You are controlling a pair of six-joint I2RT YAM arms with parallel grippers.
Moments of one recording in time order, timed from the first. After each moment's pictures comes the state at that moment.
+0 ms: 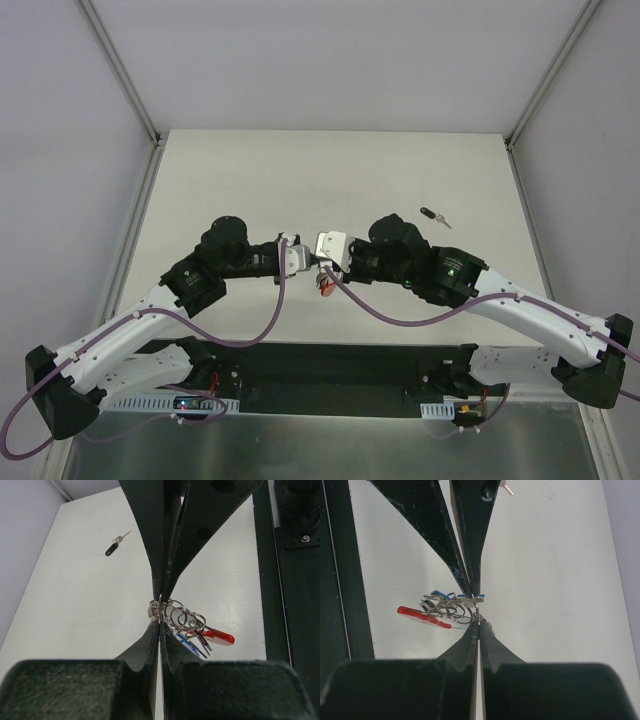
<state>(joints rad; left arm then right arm) -0.78 0.90 0.79 -0.14 0.59 0.49 1.08 1.12 1.14 -0.55 -0.05 -0.53</state>
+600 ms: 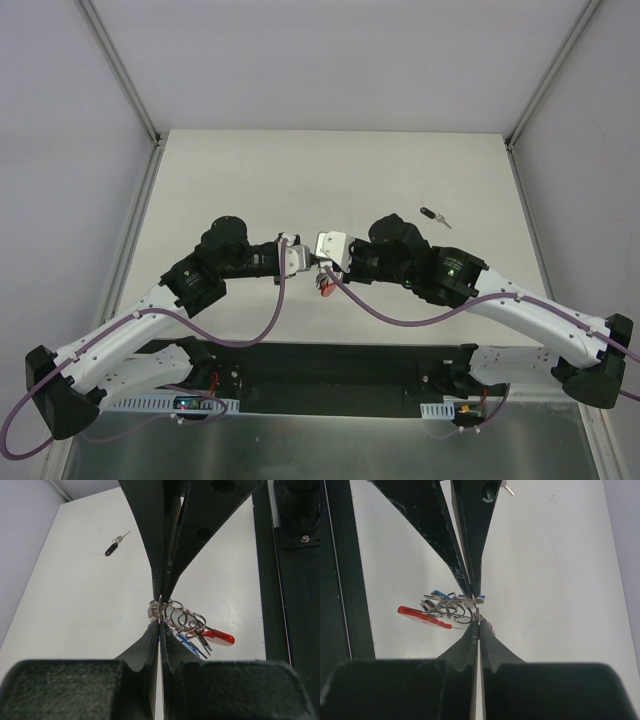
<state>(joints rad) -0.78 0.90 0.79 -0.14 0.59 0.49 1.08 1.12 1.14 -0.55 -0.05 -0.53</state>
